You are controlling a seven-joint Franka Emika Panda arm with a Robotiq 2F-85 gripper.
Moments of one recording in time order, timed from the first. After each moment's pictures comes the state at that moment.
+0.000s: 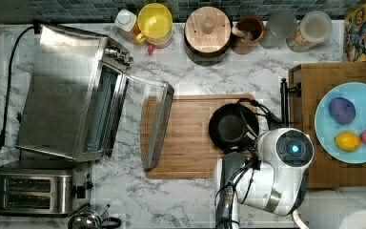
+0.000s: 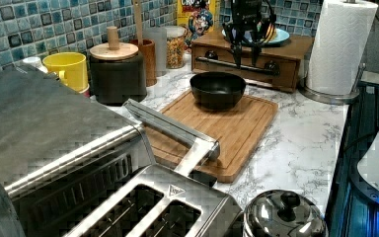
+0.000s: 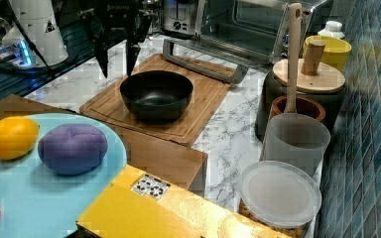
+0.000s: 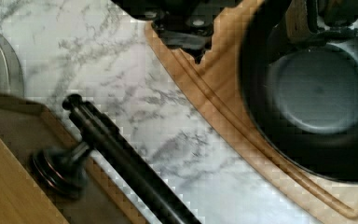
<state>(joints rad) -0.20 -0.07 -0.19 -2.43 -0.12 0.71 -0.31</state>
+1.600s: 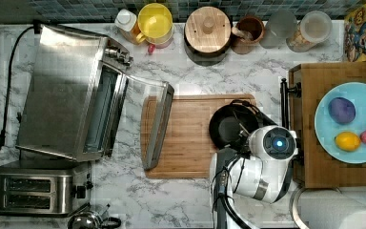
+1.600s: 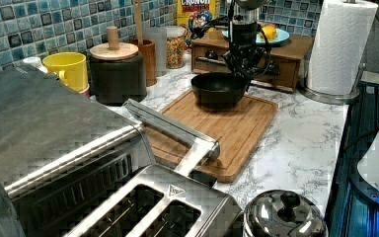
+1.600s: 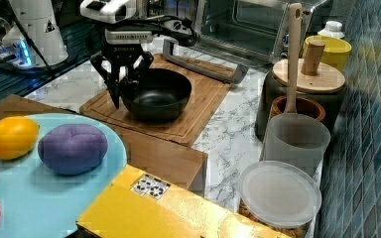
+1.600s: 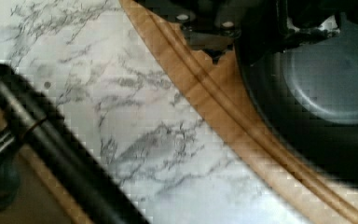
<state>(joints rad) -0.20 0.09 -0.18 -2.47 -0.11 0.93 -0.33</state>
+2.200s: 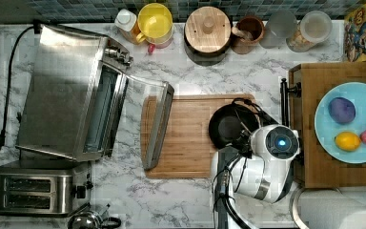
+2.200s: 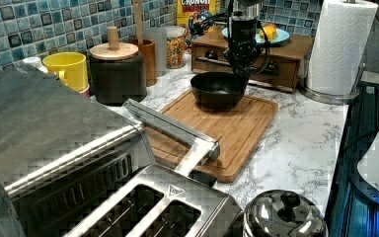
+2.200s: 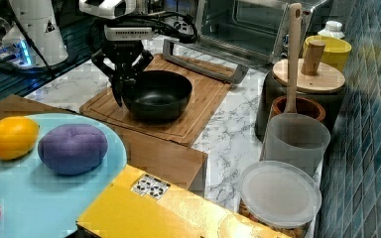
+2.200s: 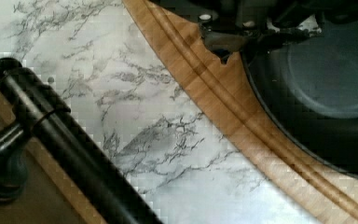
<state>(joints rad) -0.21 0.08 -0.17 -2.46 -0.10 0.91 -0.33</state>
